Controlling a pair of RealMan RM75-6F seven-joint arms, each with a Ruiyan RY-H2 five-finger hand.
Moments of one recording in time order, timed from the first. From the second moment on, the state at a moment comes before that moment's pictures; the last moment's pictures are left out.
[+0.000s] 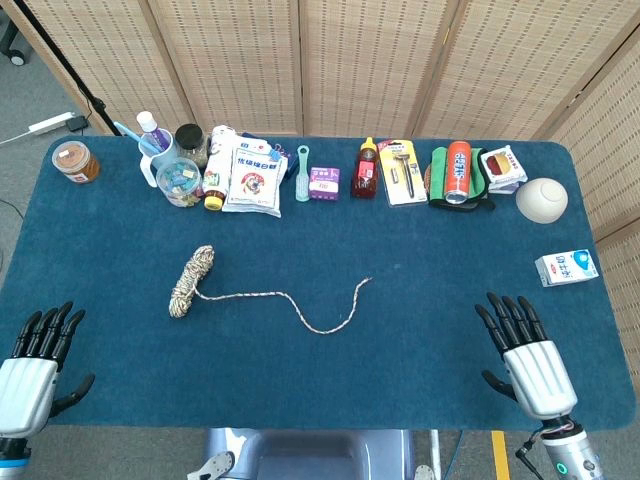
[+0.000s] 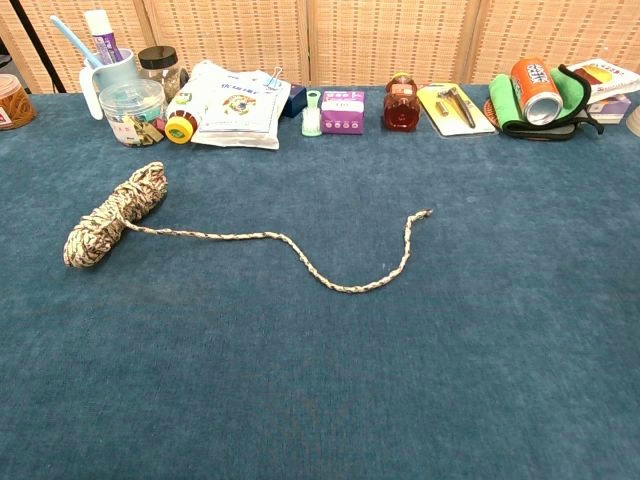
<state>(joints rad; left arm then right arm) 0.03 -1.16 0.05 -1.75 1.70 1.60 0.21 0.11 -1.23 0.02 -1.64 -1.78 1.51 -0.24</state>
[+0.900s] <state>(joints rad) -0.04 -1.19 0.00 -1.79 1.57 1.49 0.29 0.52 -1.49 0.19 -1.68 -1.47 0.98 -0.42</state>
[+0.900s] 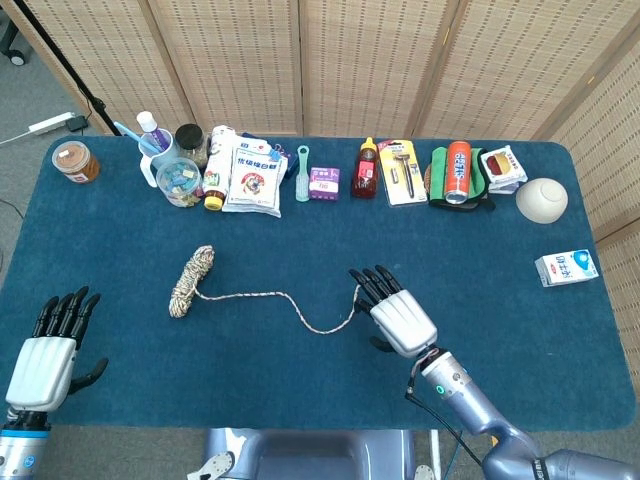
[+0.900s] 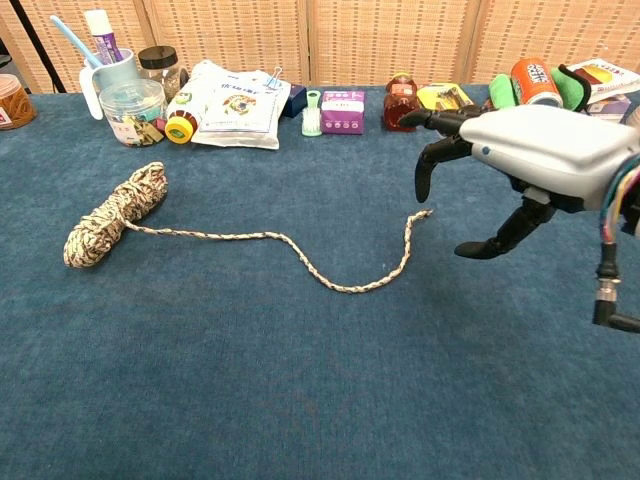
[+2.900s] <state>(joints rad) -0.06 -1.18 0.00 -1.80 1.53 1.48 0.27 0.79 -1.78 0.14 -1.48 -0.95 0.94 -0.69</state>
